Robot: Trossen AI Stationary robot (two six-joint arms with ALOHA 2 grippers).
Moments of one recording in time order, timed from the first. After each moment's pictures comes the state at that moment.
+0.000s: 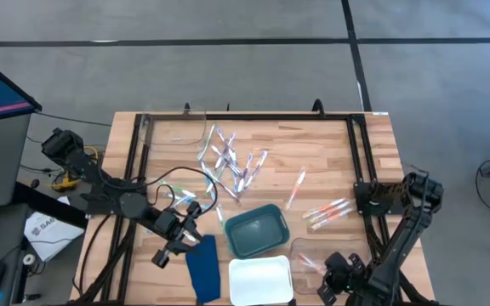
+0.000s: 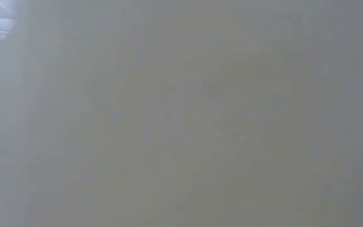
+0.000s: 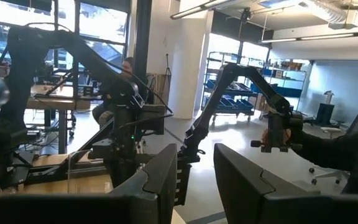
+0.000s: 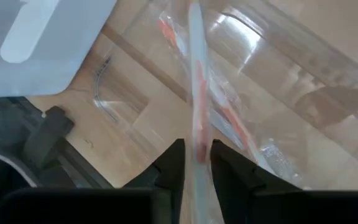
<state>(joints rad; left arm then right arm) -0.63 1.18 0.57 0.79 -0.16 -0.09 1.12 1.83 1.21 -0.87 0.39 2.01</state>
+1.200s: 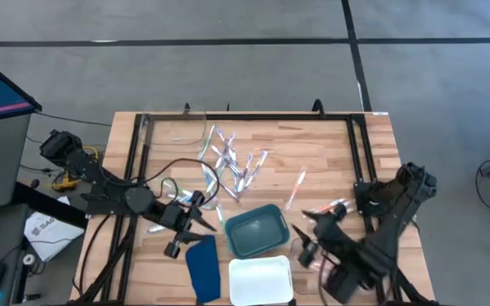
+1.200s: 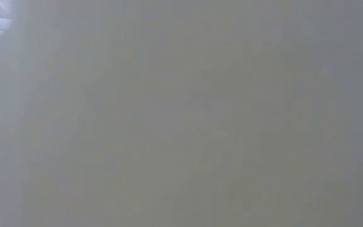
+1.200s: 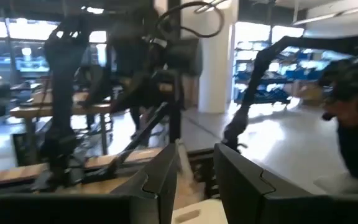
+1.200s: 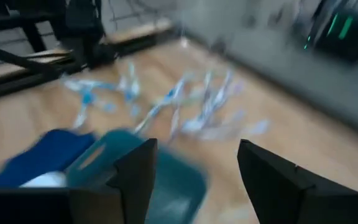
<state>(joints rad) -0.53 1.18 0.57 0.76 -0.18 0.03 0.86 1.77 1.74 -1.51 1.17 1.44</state>
